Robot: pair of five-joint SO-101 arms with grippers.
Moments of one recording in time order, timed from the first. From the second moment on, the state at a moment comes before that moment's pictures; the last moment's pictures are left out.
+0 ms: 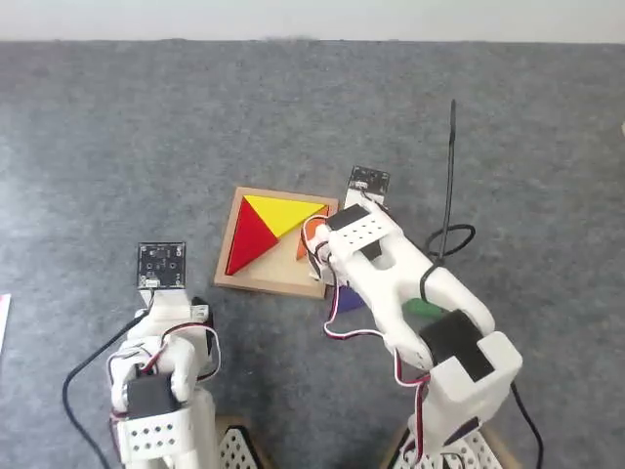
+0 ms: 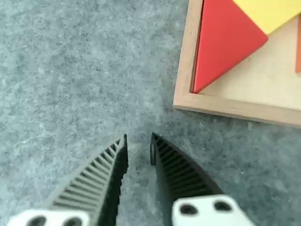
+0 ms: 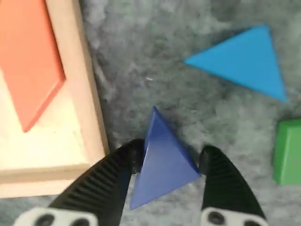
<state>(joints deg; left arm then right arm) -16.2 -103.0 97.1 72.0 -1.5 -34.5 12.9 23.2 60.8 -43.6</state>
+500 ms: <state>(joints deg) -16.2 -103.0 97.1 72.0 -1.5 -34.8 1.1 23.4 70.3 -41.1</state>
